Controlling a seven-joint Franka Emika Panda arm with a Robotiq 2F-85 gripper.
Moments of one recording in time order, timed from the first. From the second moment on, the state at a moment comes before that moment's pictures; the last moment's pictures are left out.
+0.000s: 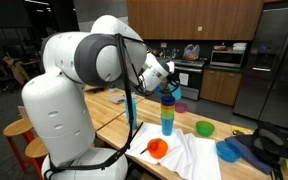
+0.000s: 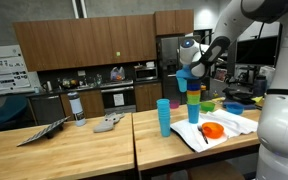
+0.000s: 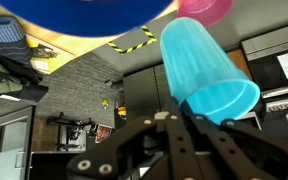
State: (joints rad) arm 0.41 -0.09 -0.51 -2.20 -1.05 2.75 1.42
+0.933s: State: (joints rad) arm 0.17 -0.12 -0.10 -2.11 -0.95 2.56 1.50
